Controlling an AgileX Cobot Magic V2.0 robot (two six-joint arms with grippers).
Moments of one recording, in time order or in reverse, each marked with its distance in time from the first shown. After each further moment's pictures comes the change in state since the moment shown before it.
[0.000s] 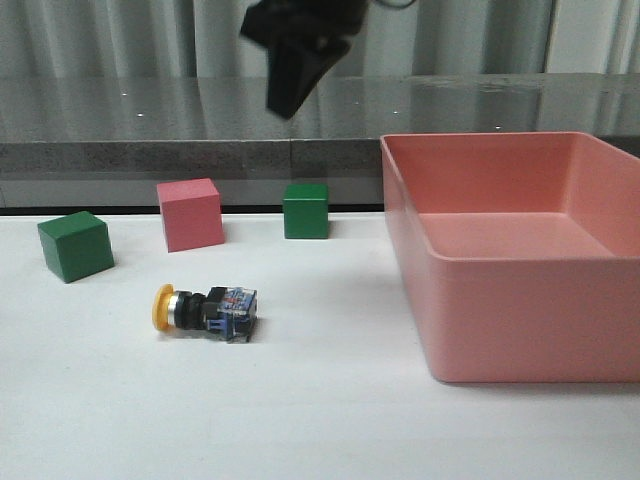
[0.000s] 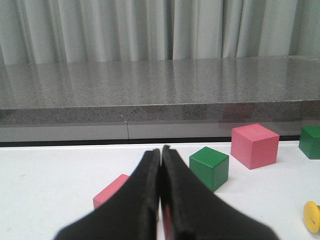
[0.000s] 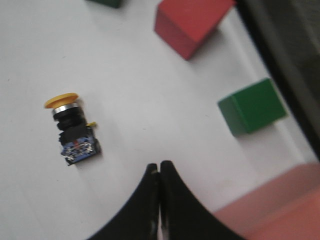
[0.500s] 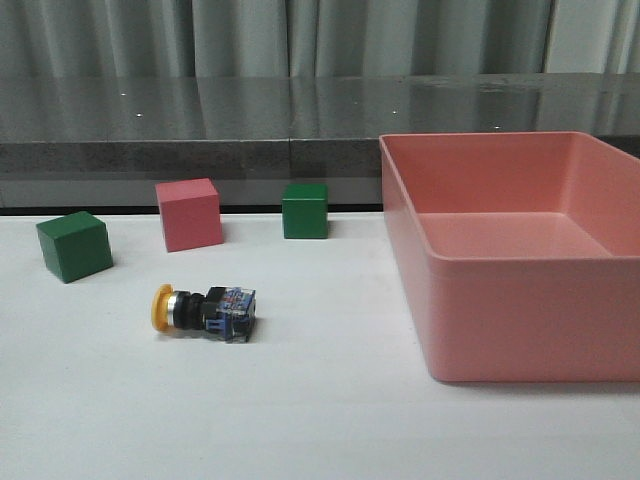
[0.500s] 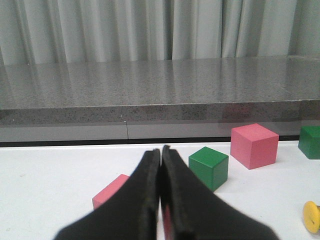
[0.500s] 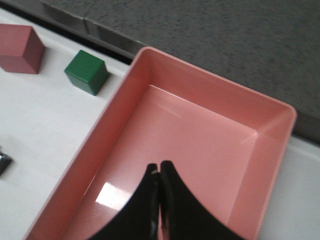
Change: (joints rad) left arm 0.000 0.000 0.000 0.000 0.000 0.000; right arm -0.394 -0.579 0.515 -0.010 -0.217 0.255
